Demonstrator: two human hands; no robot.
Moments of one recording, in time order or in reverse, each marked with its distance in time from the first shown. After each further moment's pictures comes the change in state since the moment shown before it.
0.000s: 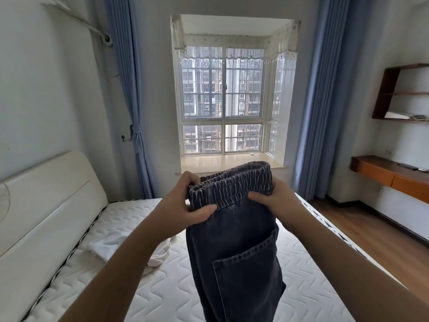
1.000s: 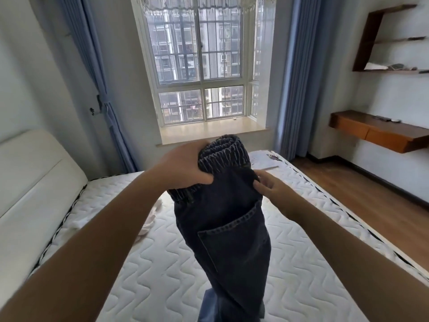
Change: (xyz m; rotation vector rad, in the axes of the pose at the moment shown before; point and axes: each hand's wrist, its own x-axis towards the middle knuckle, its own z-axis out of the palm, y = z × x) left_hand 0.069 0.015 0.074 0.552 -0.235 -0.071; right_hand -0.048 0.107 -0.061 0.095 -0.215 0.200
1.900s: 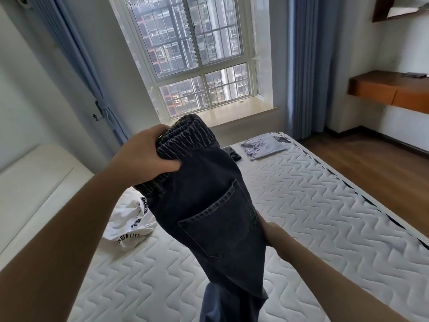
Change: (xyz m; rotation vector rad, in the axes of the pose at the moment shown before) left_hand 0.085 0.071 0.026 0.119 0.142 -0.145; right_hand -0.006 0.185 -0.071 0.174 0.130 0.675
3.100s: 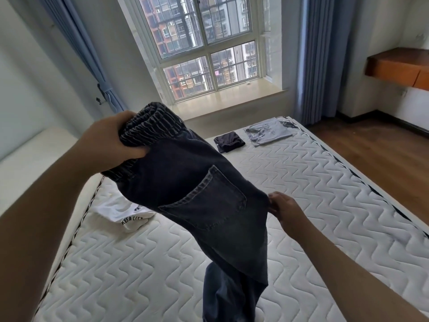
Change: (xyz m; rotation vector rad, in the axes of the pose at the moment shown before) left_hand 0.000 -0.009 -0.008 0.105 0.062 -0.111; right_hand 0.014 -0.004 -0.061 0.453 -0.087 -0.444
